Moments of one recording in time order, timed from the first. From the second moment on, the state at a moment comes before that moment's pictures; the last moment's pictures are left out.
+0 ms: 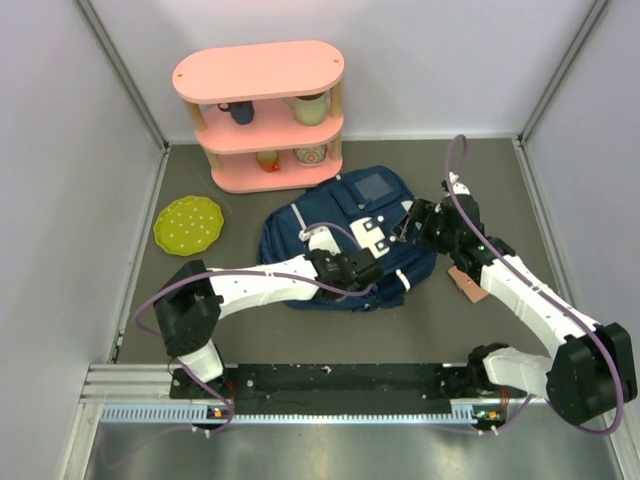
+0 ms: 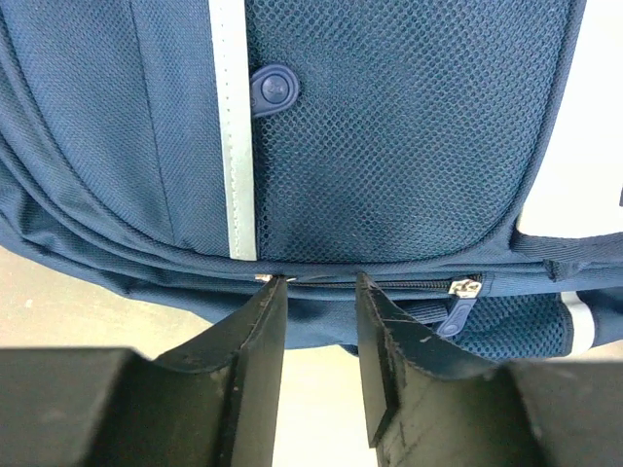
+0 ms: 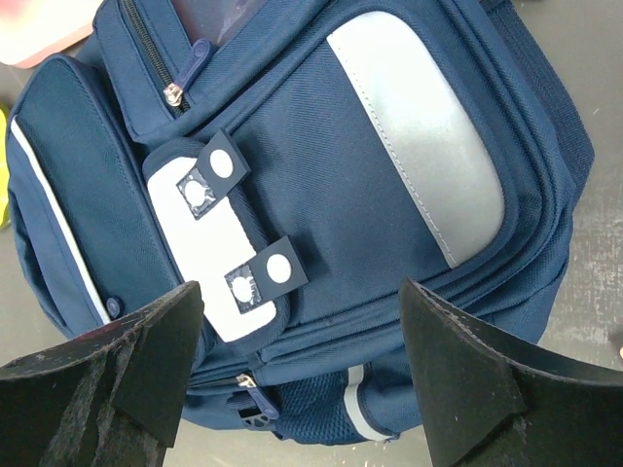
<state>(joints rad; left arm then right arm) -1.11 1.69 1.22 -0.77 -0.60 -1.50 0.37 1.15 0.78 -0.23 -0.04 0.61</state>
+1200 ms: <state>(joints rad) -0.85 1.09 0.84 -0.60 -0.59 -1.06 0.72 1.04 0.62 -0.07 -0.39 0.43</state>
